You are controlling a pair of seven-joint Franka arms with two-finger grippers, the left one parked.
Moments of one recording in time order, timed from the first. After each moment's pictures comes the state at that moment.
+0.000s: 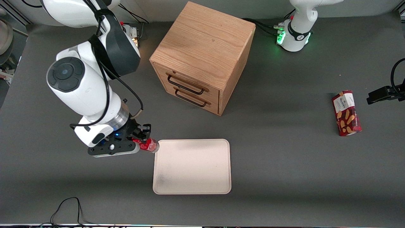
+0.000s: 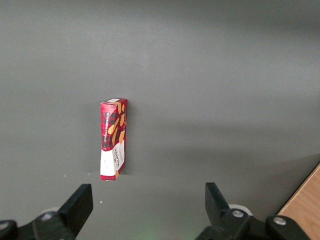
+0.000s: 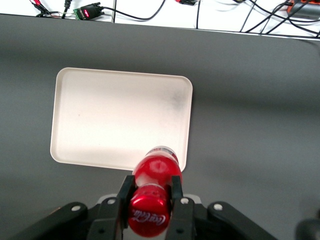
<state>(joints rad) 0.44 0.65 -0.04 -0.88 0.00 1.68 0.34</state>
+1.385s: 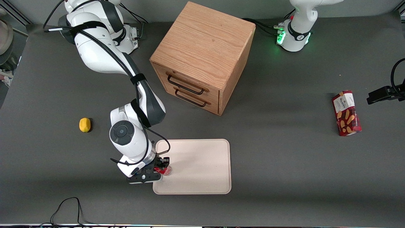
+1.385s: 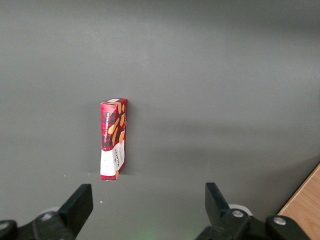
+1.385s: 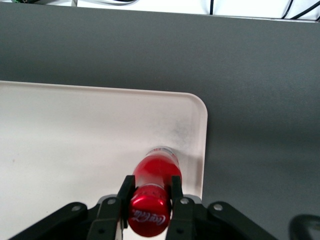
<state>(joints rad) 0.43 0.90 -0.06 -1.03 0.00 2.13 0.34</state>
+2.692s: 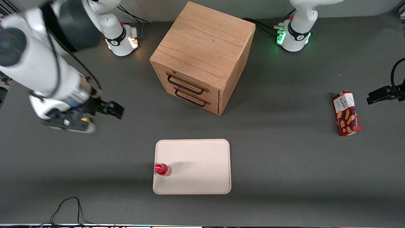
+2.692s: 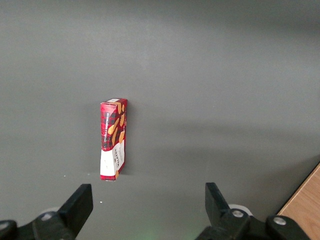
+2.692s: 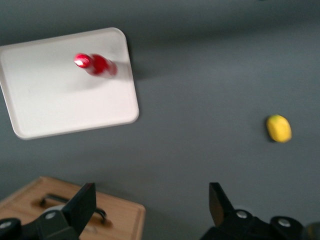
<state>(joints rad) 0.31 0.23 -0.04 -1.31 0.00 1.52 0.43</state>
